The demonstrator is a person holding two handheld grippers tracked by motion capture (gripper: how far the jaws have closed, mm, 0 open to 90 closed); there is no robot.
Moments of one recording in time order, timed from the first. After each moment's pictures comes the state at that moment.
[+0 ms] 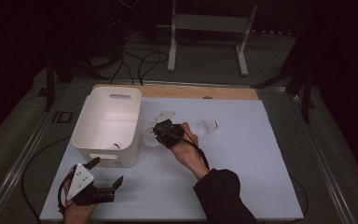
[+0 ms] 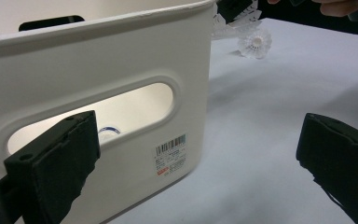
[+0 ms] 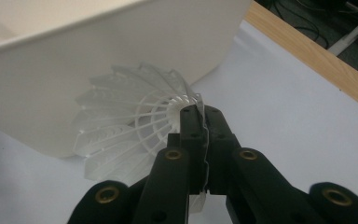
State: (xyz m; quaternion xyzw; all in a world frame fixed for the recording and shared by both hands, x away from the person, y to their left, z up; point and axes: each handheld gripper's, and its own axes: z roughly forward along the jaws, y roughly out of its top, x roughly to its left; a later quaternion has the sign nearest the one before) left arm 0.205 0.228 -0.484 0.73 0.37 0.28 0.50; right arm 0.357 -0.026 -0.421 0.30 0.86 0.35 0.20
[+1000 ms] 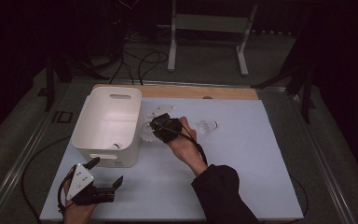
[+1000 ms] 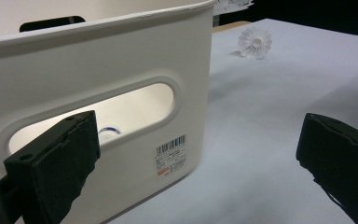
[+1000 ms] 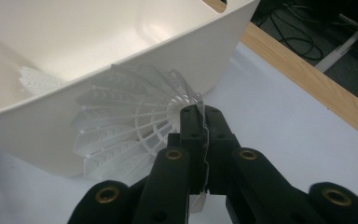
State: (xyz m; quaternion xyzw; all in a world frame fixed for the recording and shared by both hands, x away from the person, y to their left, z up) left arm 0.205 0.229 -0.484 0.73 0.37 0.28 0.50; right arm 0.361 -0.020 -0.399 0.30 0.86 0.36 0.21
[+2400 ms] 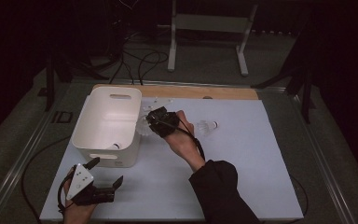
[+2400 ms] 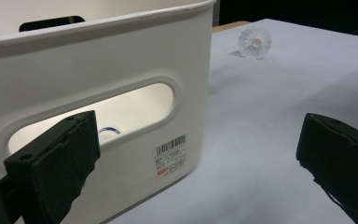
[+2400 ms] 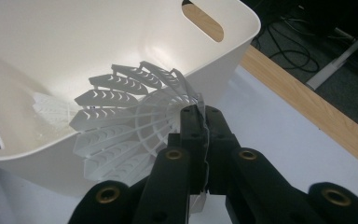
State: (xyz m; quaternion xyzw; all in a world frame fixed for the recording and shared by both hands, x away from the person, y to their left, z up) left arm 0.205 0.229 -0.484 0.73 0.37 0.28 0.50; right arm 0.363 -0.012 -0.377 0.29 0.85 0.38 0.21
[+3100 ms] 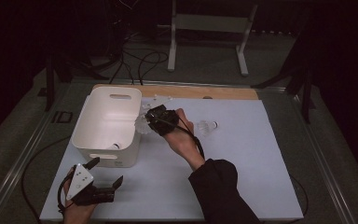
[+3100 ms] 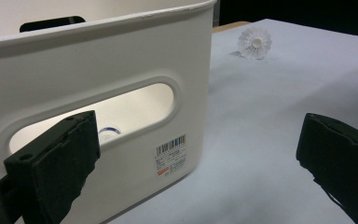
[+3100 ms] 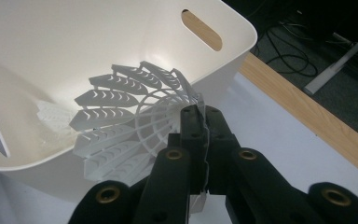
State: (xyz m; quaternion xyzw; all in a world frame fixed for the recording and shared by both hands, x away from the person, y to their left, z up) left arm 0.205 0.229 -0.484 0.73 0.37 0.28 0.50; right arm 0.363 -0.010 -0.369 0.29 0.85 0.38 0.22
